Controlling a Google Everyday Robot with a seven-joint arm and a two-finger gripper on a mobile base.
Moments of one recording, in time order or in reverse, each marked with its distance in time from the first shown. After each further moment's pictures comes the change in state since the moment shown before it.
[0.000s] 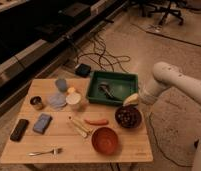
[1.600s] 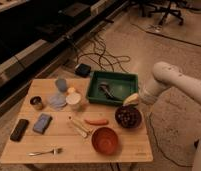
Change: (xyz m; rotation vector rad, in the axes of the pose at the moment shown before) arm 0.000 0.000 -0.001 0.000 -0.002 -0.001
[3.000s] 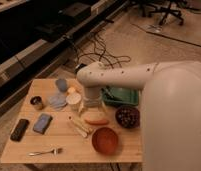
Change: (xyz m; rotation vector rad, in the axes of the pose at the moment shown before) arm 0.071 0.221 0.103 0.383 0.001 -0.317
